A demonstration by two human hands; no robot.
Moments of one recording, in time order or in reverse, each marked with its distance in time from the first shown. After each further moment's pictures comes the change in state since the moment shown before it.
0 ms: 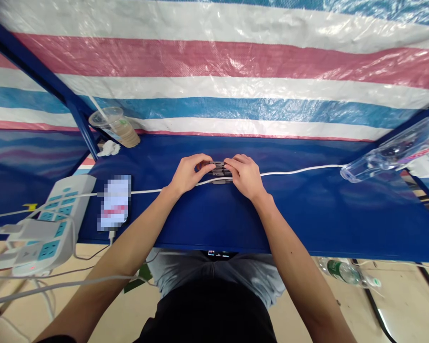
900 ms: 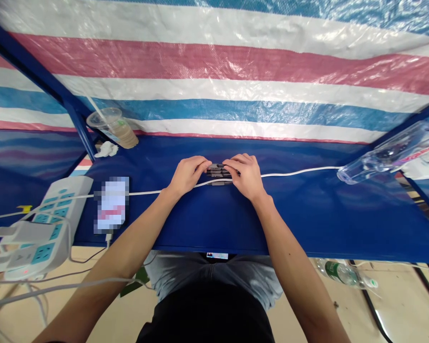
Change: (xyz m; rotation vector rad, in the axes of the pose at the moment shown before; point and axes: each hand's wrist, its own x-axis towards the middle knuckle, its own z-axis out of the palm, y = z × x) left_hand 0.002 0.001 -0.001 0.102 -0.017 -0.059; right_hand 0.004 -0.002 -0.007 -0.047 -0.004 0.034
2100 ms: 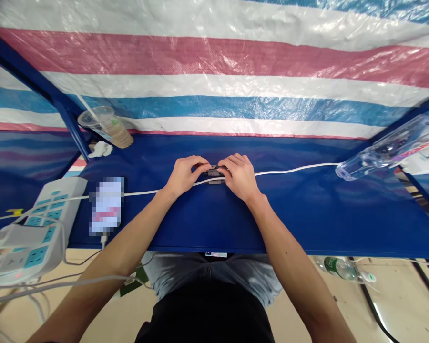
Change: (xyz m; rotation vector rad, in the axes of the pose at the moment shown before) left_hand 0.000 0.002 0.004 -0.138 0.000 0.041; right_hand -0.001 -0.007 0.007 -0.013 -0.059 -0.007
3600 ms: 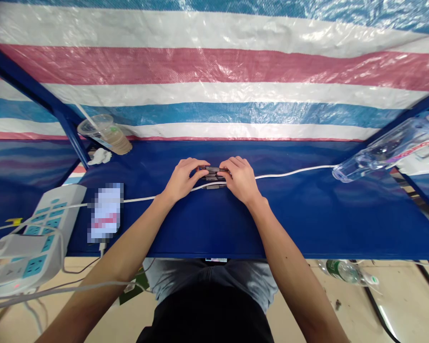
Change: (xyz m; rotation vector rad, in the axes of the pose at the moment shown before) left_hand 0.002 -0.003 -0.003 0.160 -0.031 0.029; right_hand 0.003 0.005 -0.006 0.026 0.037 0.026
